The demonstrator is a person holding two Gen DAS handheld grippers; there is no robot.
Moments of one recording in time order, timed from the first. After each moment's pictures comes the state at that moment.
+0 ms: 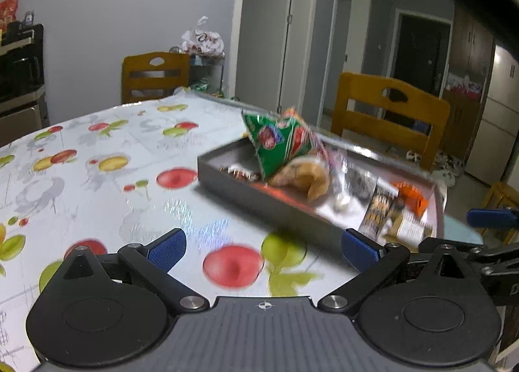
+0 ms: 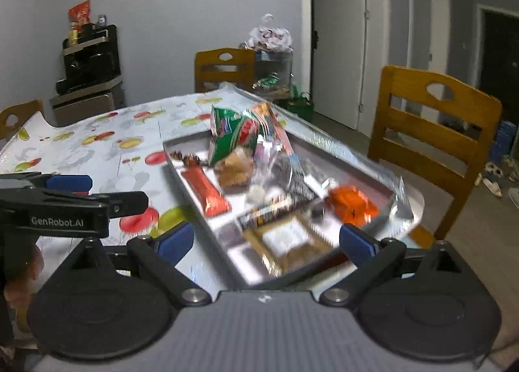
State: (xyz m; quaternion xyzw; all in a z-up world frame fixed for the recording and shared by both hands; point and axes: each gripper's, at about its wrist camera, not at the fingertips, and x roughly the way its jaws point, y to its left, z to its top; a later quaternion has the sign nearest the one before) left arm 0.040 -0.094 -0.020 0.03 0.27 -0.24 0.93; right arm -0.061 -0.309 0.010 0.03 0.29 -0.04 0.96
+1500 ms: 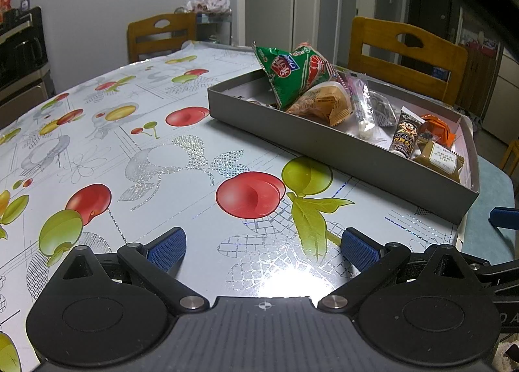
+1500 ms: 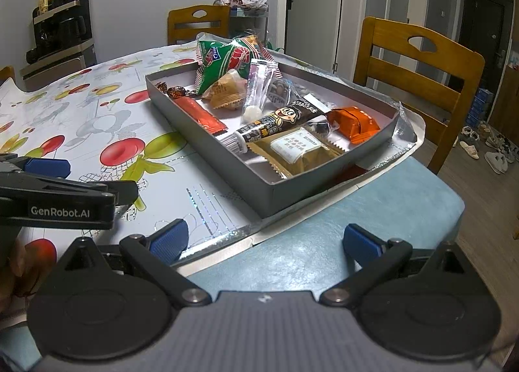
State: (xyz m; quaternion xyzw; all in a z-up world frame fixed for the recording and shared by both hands) left arm 0.042 -0.095 -0.055 0.08 0.34 -0.21 0.91; right arm -0.059 -0.277 -0.041 0.03 0.35 -0.10 0.93
